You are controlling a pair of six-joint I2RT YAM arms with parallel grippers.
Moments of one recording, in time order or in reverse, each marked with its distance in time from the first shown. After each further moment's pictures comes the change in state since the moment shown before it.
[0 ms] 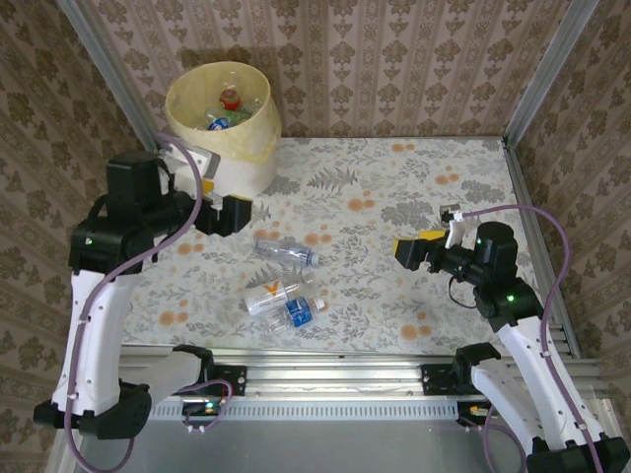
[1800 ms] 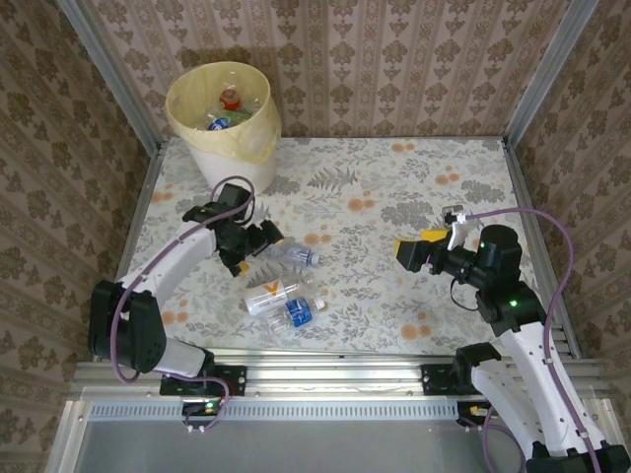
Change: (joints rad) left arm -0.106 0.359 -0.533 0.249 -0.200 -1.016; right arm 0.001 -0.039 0.000 0.000 0.000 0.001
